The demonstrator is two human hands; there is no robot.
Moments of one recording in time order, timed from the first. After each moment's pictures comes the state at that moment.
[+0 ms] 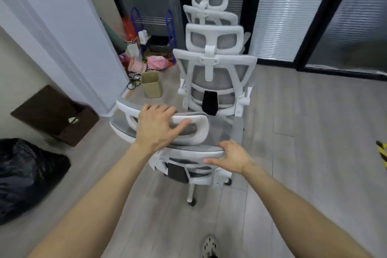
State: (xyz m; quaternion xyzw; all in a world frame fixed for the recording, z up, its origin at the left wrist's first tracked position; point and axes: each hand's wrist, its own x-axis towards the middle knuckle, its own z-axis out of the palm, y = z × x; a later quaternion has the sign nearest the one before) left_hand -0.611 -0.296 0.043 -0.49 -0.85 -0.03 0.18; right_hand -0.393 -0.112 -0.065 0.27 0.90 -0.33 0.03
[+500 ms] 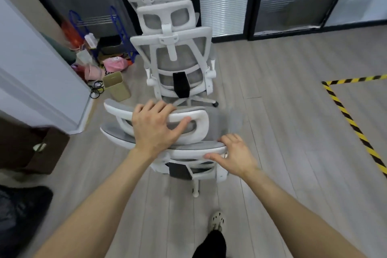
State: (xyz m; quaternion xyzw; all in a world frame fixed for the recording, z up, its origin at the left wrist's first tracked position) left_hand -0.526 -0.359 0.023 -0.58 -0.74 -0.22 0.27; right_hand -0.275 -0.256 -0.109 0.40 0.87 -0.26 -0.15
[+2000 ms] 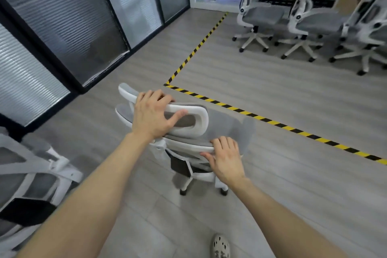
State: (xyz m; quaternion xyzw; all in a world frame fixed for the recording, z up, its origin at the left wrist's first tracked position) left_hand -0.175 -0.025 0.031 -0.91 -0.32 -0.25 0.07; right_hand 0.010 -0.228 -0.139 0.78 0.58 0.06 -0.24
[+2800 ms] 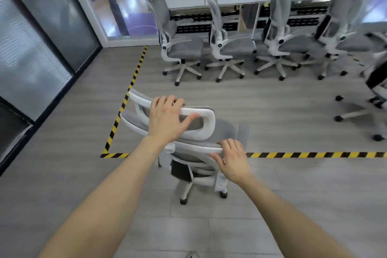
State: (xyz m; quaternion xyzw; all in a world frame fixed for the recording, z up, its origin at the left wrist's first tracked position) left_hand 0.275 0.303 0.023 -0.96 -0.14 -0.24 0.02; right_hand 0.353 0.045 -0.133 0.89 0.37 0.05 -0.25
